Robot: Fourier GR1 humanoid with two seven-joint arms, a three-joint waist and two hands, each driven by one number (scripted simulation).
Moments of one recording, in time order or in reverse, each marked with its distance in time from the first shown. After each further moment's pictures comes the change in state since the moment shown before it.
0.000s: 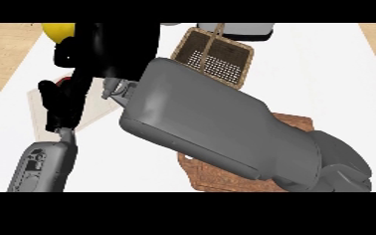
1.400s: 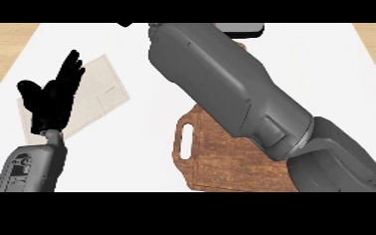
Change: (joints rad) left arm 0.022 0.022 0.041 -0.055 0.012 -0.004 0.035; right arm -0.125 0.006 -0.095 0.574 -0.398 -0.031 -0.268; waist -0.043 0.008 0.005
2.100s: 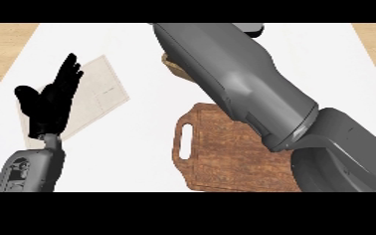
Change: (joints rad) left arm 0.027 -0.001 0.007 -0.009 0.000 -0.004 -0.016; right arm -0.135 -0.015 0.272 0.235 0.282 0.340 -0.166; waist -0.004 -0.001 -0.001
